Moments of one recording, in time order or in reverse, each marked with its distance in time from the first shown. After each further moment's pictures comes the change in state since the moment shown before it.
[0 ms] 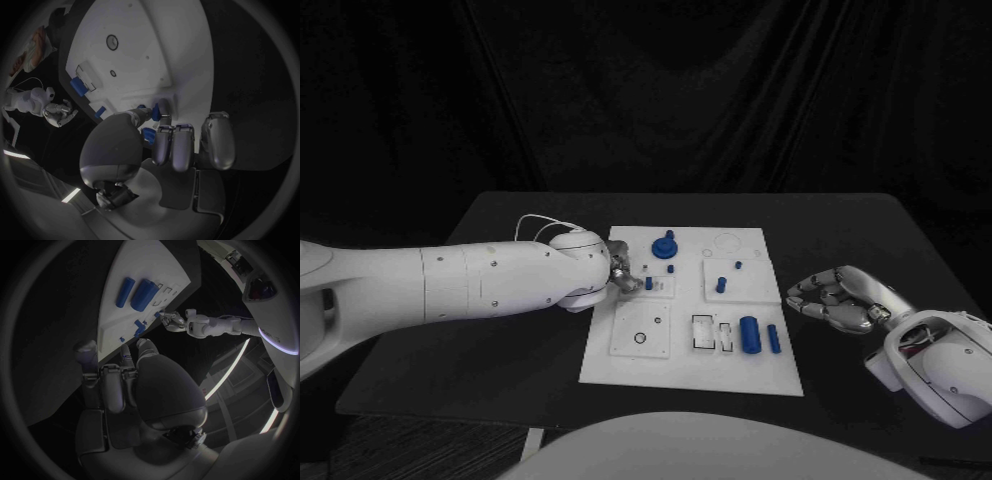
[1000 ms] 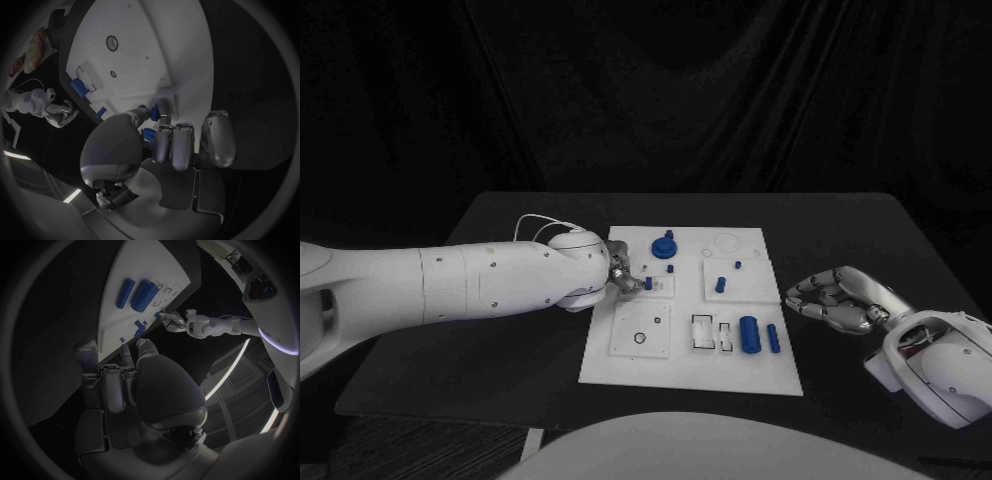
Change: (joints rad) left arm -0.001 -0.001 0.002 -0.002 -0.012 0.010 0.003; left_hand -0.019 -0.001 -0.061 -0.002 -0.006 -0.001 0.011 -0.013 -0.001 0.003 0.003 -0.009 0.000 0.004 0.004 -0.019 0.000 0.000 0.000 0.000 -0.034 0.000; right arm -0.003 0.000 0.000 0.000 0.000 0.000 -0.001; right_hand 0.005 0.005 0.006 0.000 0.000 0.000 0.000 0.000 0.000 0.002 -0.002 0.001 0.000 0.000 0.000 0.000 0.000 0.000 -0.004 0.004 -0.005 0.000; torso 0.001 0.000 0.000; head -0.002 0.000
